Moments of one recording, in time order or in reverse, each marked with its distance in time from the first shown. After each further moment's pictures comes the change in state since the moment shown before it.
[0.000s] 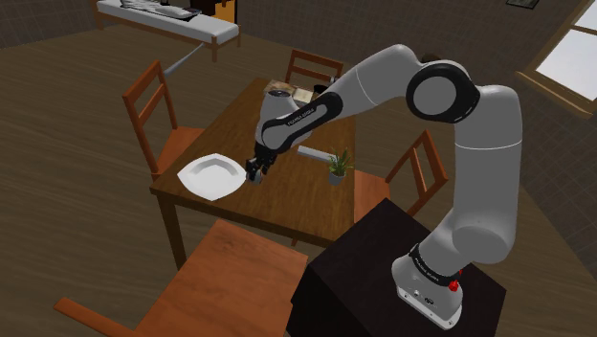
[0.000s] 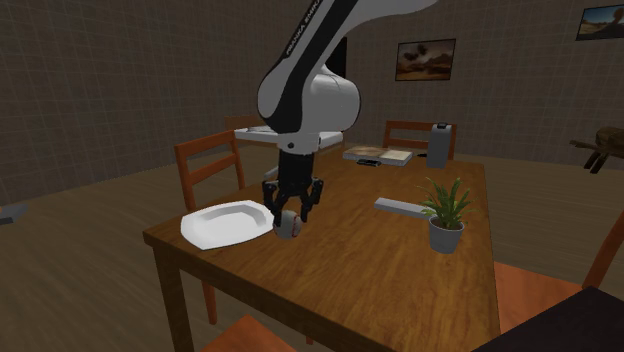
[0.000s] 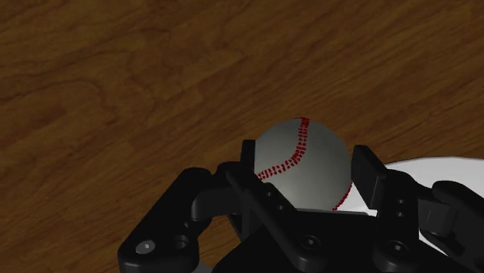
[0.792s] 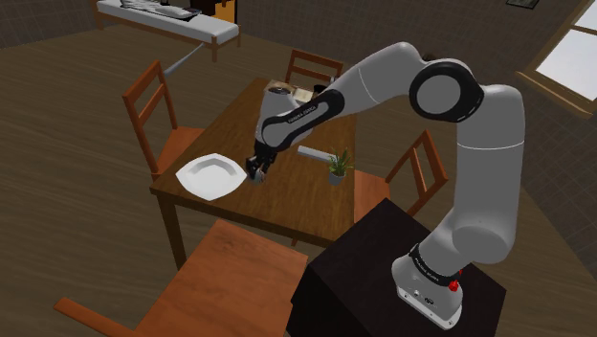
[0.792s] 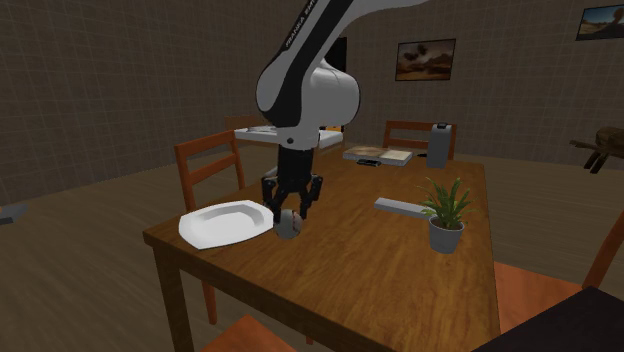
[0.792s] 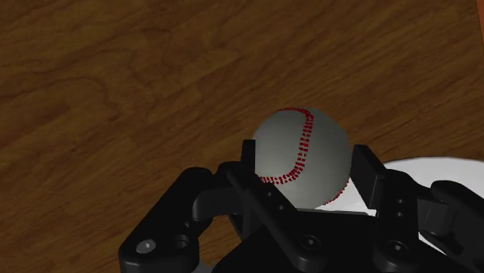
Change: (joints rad) arm 0.000 -0.019 0.003 -0.002 0.002 -0.018 0.000
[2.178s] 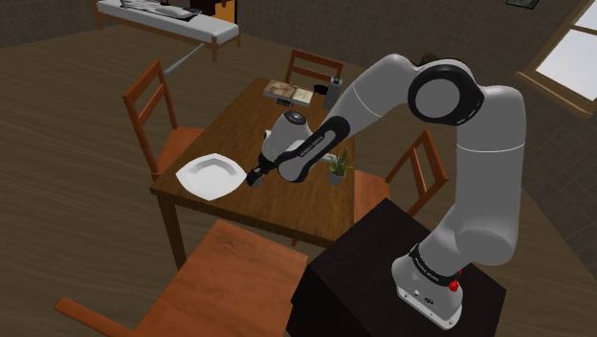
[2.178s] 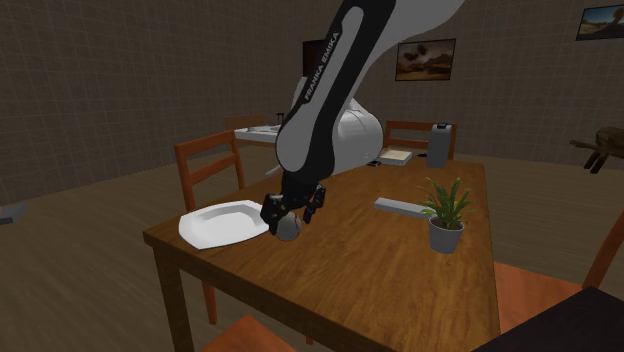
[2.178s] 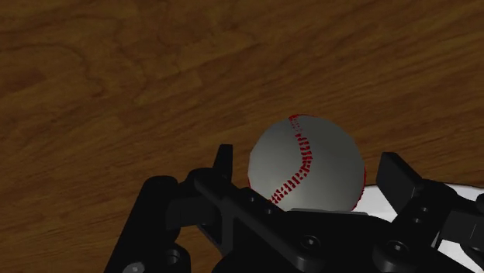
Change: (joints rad) arm 0.080 -0.005 -0.078 -0.227 -0.124 0.490 0.006
